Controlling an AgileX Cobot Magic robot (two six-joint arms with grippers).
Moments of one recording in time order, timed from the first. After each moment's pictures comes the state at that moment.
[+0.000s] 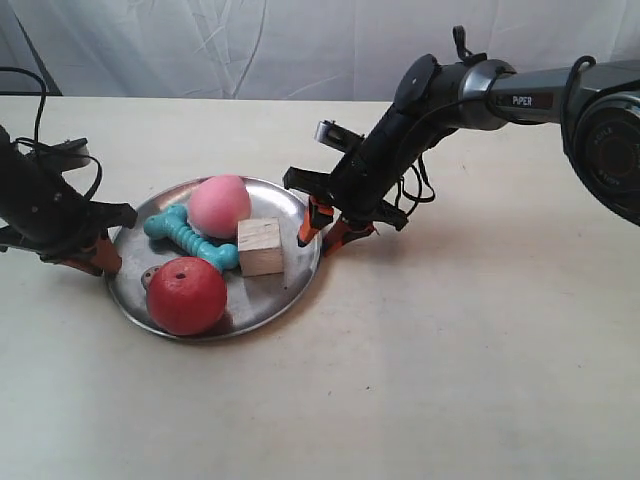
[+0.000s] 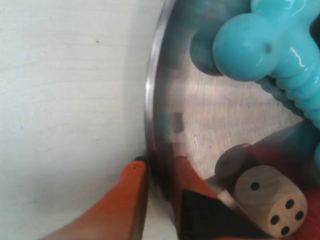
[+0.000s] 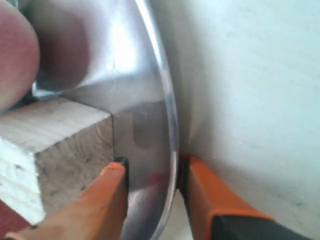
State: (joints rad) left arm 0.01 1.96 -1.09 -0.51 0.74 0.41; right arm 0.27 2.39 -1.76 0.71 1.05 -0.16
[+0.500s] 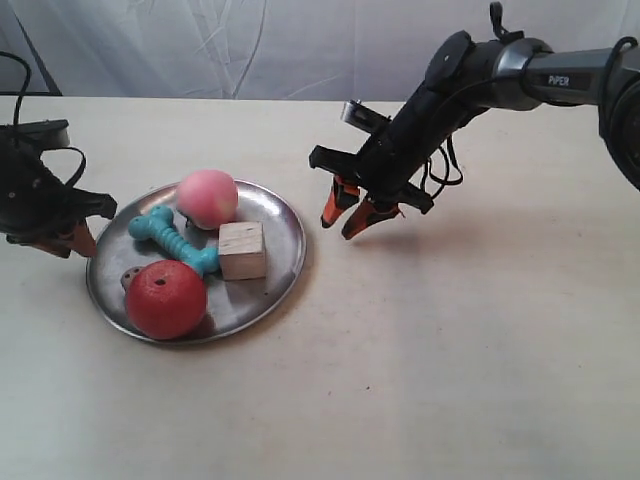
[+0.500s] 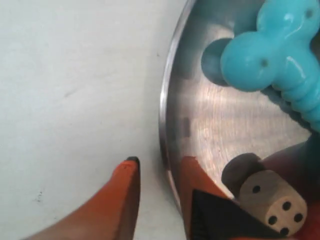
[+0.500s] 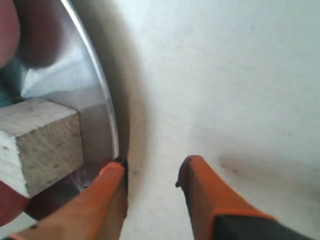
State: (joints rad) left arm 0.01 1.88 -1.09 -0.31 0.71 0.28; right arm 0.21 2.34 -1.76 0.69 1.10 -0.16
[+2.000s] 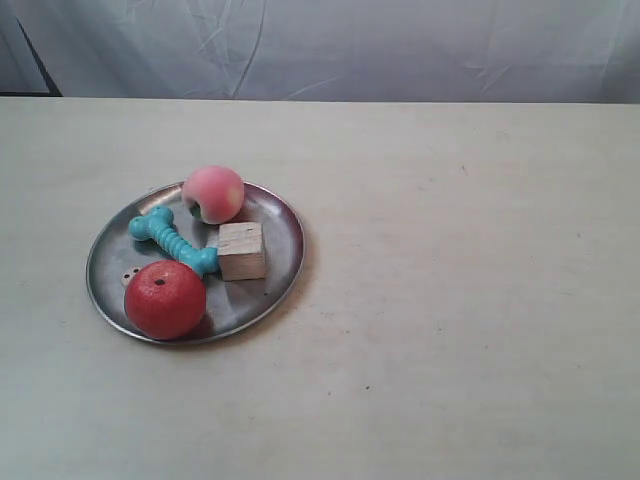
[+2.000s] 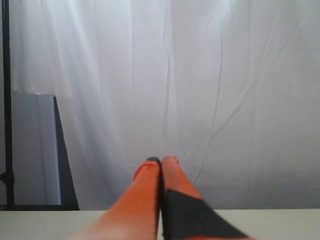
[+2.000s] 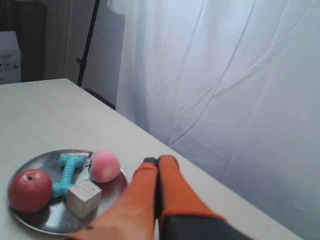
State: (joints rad) left arm 0.01 0.28 -0.55 -0.43 0.23 0.38; right arm 0.43 0.43 -0.61 0.29 0.36 -0.52
